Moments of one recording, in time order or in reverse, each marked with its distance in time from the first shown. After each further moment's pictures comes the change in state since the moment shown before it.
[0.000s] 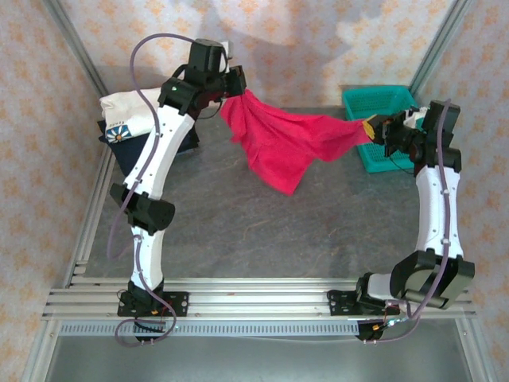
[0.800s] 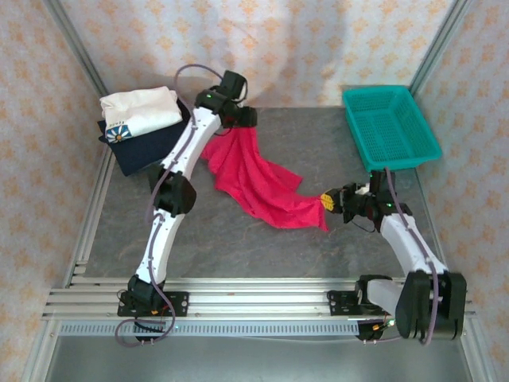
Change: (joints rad) left arm 0.011 0.411 0.135 -0.182 -0.045 0.098; right arm 0.238 -0.165 -0.737 0.208 0.029 0.225
